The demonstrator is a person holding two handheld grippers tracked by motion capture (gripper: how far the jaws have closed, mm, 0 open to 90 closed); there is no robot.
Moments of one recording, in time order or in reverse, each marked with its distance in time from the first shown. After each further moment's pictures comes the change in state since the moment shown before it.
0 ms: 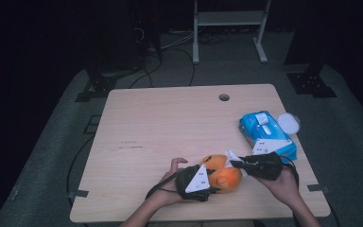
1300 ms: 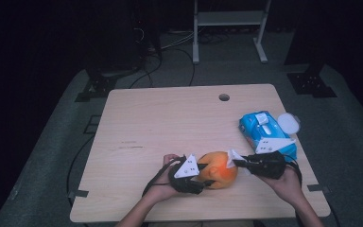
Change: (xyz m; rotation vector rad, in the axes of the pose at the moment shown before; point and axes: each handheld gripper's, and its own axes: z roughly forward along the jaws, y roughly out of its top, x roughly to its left) left arm 0.025 -0.015 -0.009 -0.069 -0.023 -0.219; right arm -0.006 -0.002 -0.006 -0.006 0.008 0.003
